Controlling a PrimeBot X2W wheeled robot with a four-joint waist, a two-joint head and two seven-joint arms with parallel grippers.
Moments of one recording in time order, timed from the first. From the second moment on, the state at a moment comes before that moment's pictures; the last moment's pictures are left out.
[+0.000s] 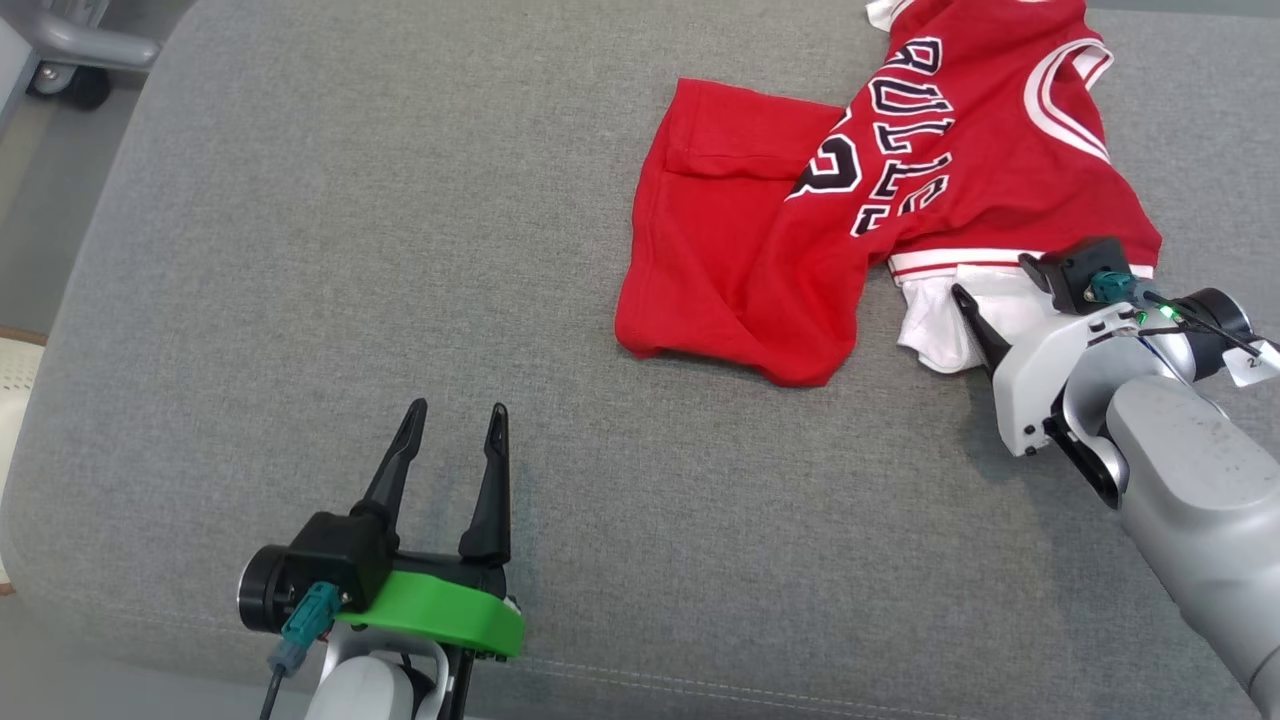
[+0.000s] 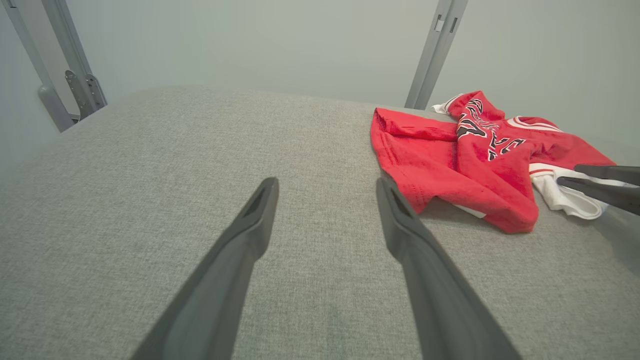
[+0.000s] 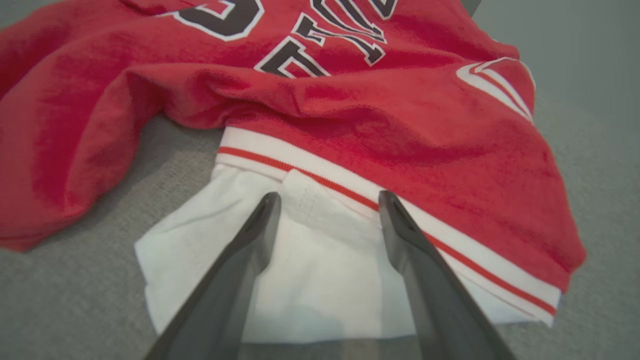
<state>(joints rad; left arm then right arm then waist) -0.13 0.05 -0.26 0.18 -0.28 -0.04 -0.26 -0.76 -0.38 0.58 0.86 0.40 0.13 -0.12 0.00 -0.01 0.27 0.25</state>
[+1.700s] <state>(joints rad) -0.10 0.05 -0.20 0.18 -0.25 -0.04 -0.26 -0.26 -0.38 0.17 0.56 0.33 0.13 -0.22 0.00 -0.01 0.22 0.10</state>
